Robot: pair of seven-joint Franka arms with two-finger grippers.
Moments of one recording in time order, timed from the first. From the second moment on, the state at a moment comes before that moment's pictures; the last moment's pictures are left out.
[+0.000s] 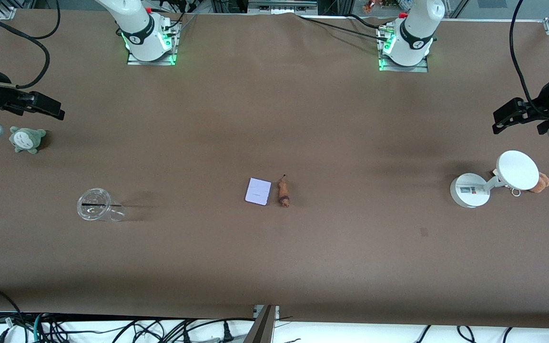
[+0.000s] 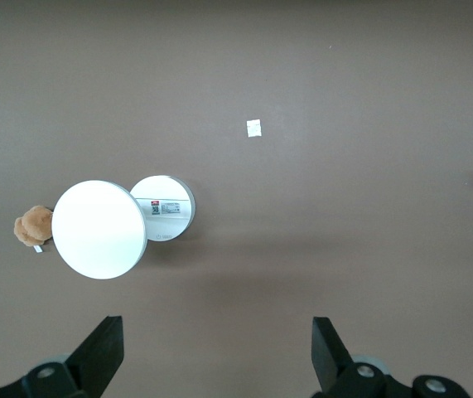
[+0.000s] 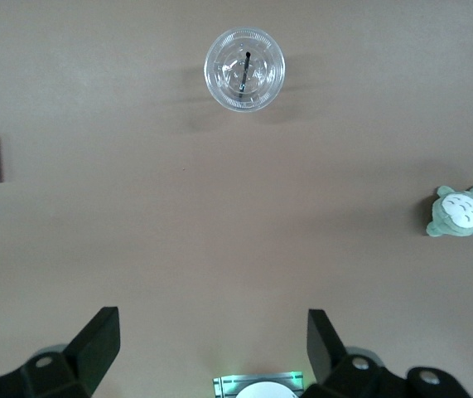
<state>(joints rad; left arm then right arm) -0.05 0.05 0.04 -1.54 0.04 1.60 -0.01 0.13 0.10 -0.11 -1.47 0.02 1.43 0.13</state>
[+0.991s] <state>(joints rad) -0.05 0.06 0.04 -1.54 0.04 1.62 -0.01 0.13 0.10 -0.11 -1.47 0.02 1.43 0.12</state>
